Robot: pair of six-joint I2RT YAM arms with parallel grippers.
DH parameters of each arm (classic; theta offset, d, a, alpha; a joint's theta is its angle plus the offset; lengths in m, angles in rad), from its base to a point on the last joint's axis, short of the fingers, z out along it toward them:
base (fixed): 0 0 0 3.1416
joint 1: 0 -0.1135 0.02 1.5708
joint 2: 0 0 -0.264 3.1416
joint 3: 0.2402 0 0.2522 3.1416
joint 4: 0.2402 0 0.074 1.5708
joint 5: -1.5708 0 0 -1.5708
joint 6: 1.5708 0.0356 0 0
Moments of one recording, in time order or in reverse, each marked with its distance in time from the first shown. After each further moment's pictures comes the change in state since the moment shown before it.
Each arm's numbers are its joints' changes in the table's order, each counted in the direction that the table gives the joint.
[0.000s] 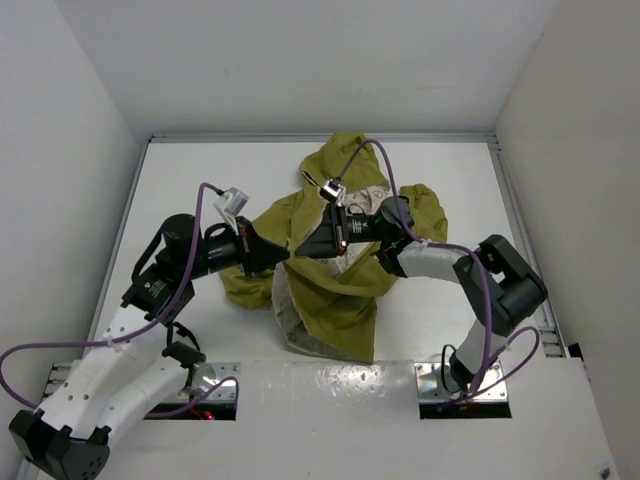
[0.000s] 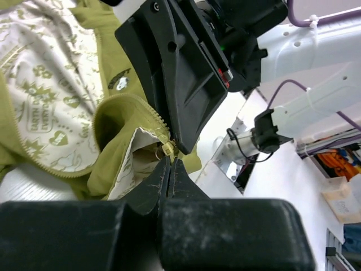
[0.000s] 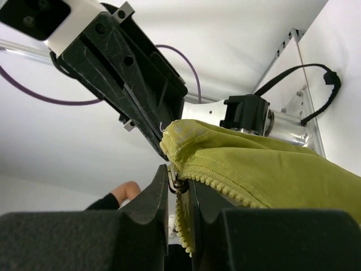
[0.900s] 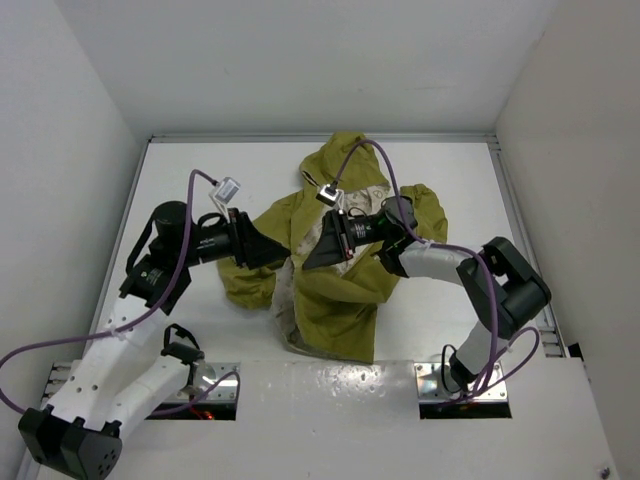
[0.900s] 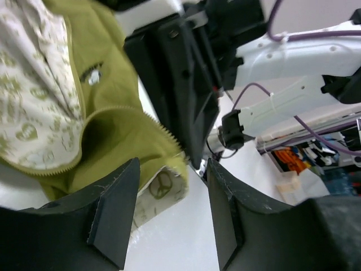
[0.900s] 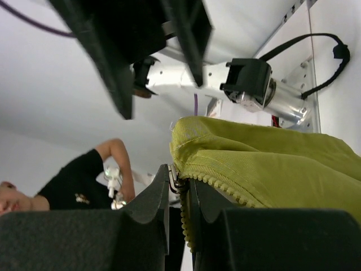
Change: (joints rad) left arm -0.119 0.061 0.057 0.002 -0.201 -0.106; right arm -0.011 -0.008 -0.002 -0.058 0.139 -0.040
